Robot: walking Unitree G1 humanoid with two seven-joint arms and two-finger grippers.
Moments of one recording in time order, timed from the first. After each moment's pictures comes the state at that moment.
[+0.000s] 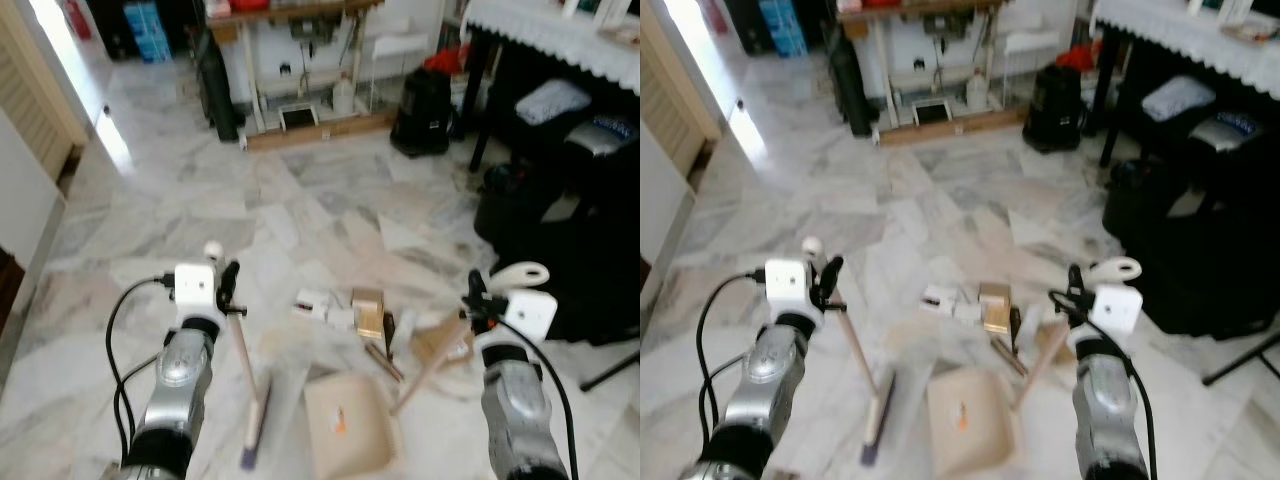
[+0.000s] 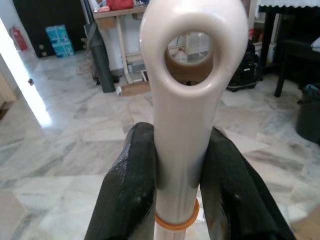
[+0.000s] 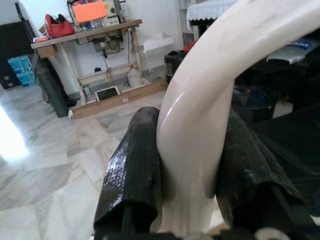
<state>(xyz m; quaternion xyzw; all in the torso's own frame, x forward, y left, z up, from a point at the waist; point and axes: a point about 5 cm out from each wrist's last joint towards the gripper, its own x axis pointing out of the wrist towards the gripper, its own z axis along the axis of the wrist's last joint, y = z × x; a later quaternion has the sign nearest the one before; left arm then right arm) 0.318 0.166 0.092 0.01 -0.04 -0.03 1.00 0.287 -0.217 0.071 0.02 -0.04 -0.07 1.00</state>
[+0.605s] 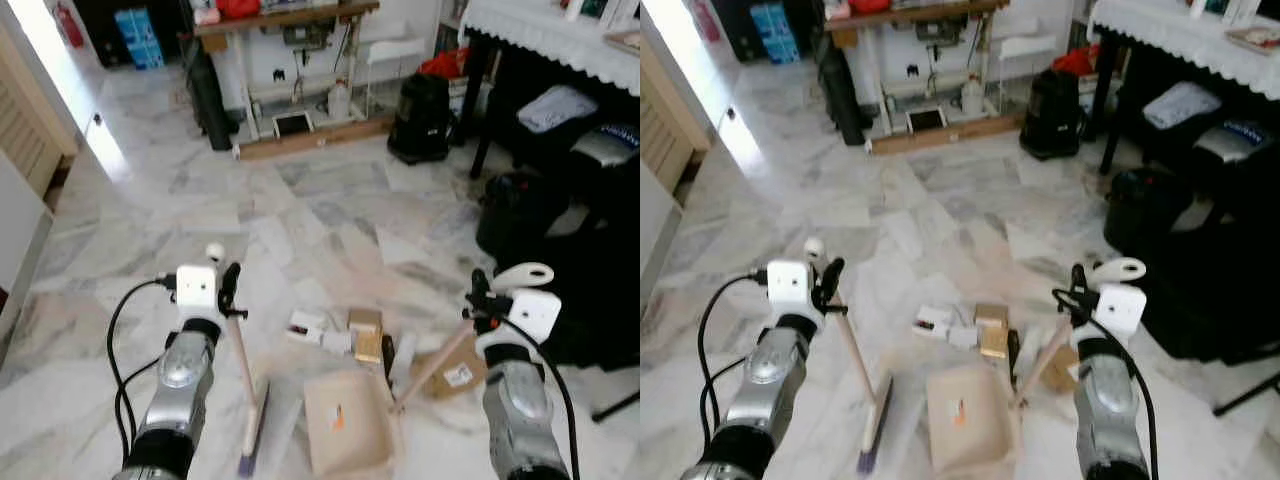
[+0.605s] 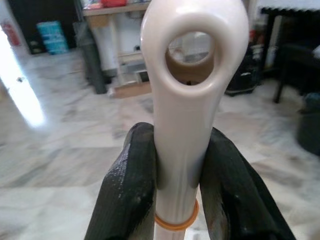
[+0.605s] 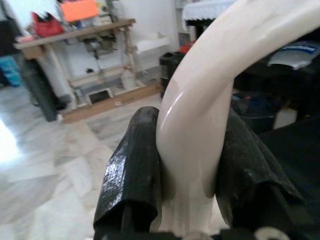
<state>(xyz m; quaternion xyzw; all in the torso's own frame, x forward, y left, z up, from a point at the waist) 0.317 0.150 0.086 0.00 -0.04 -0.04 1.00 0.284 -0.228 0.069 0.01 -0.03 -0.09 1.00</state>
